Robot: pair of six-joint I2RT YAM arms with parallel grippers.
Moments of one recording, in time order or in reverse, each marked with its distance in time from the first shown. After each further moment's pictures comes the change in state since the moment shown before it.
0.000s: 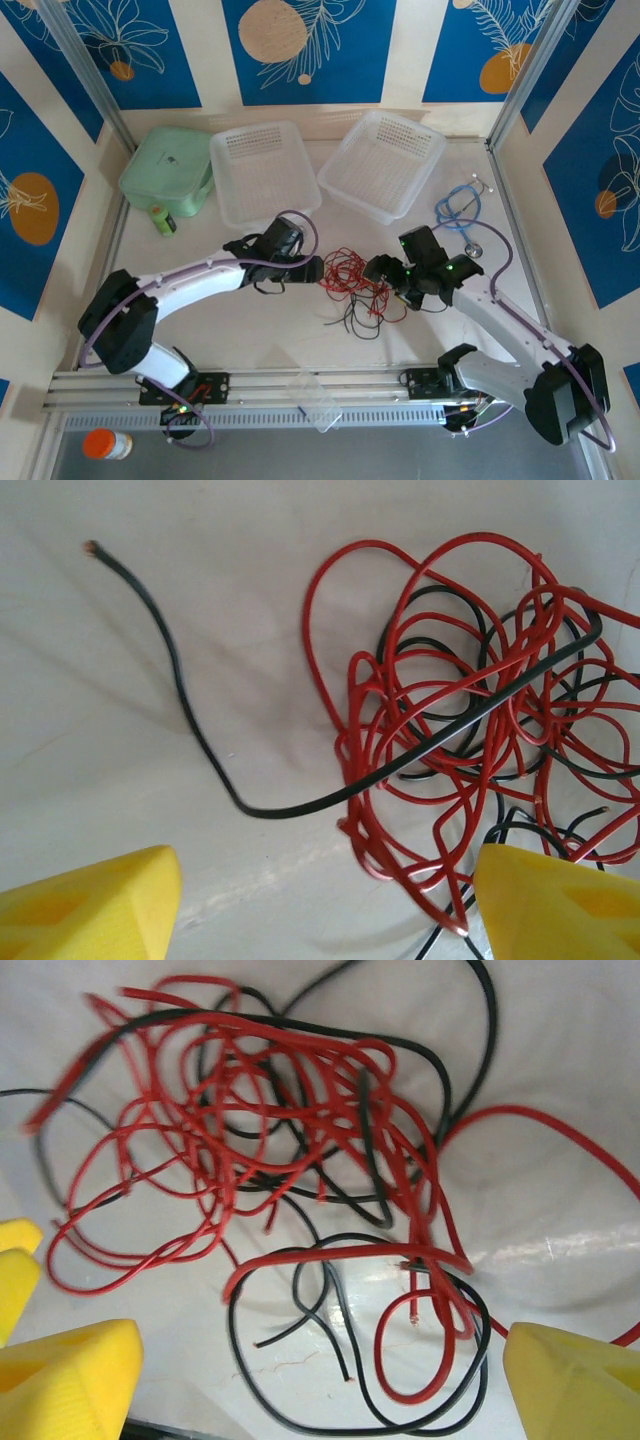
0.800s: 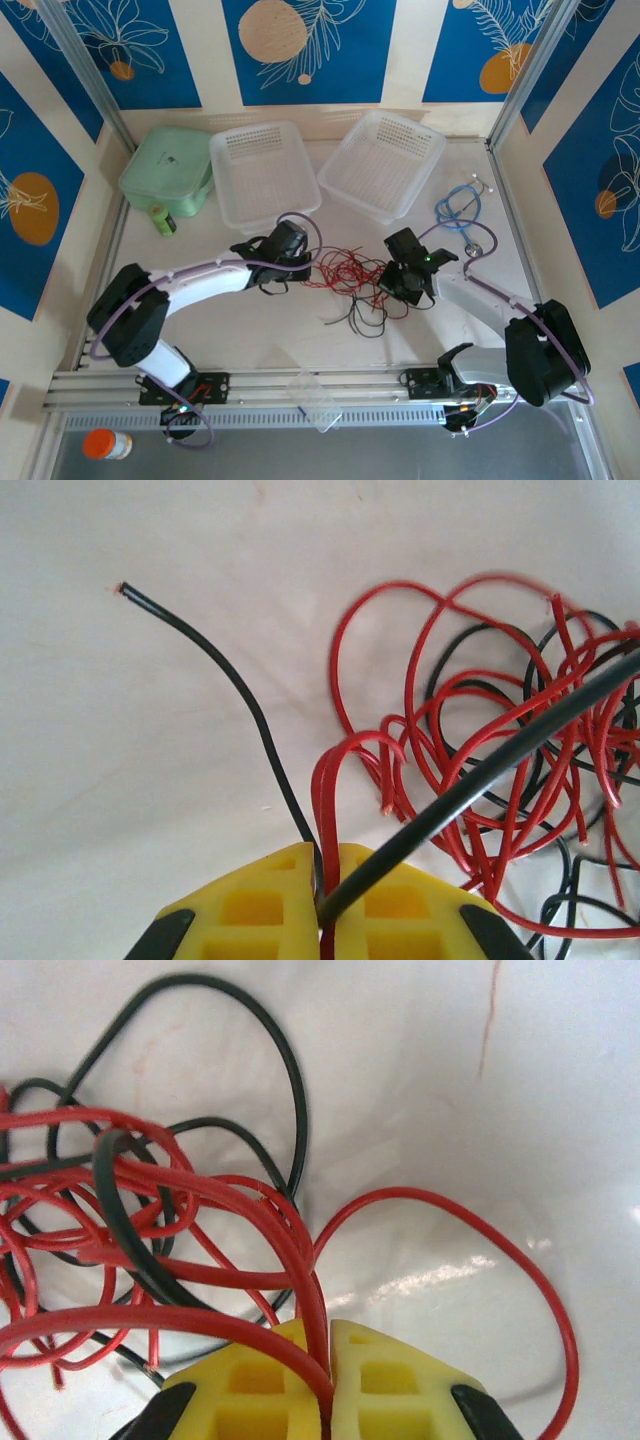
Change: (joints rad) left arm -0.009 0.013 -0.025 0.050 -0.134 0.019; right arm 0.006 0.189 -0.014 0.069 0.216 -0.048
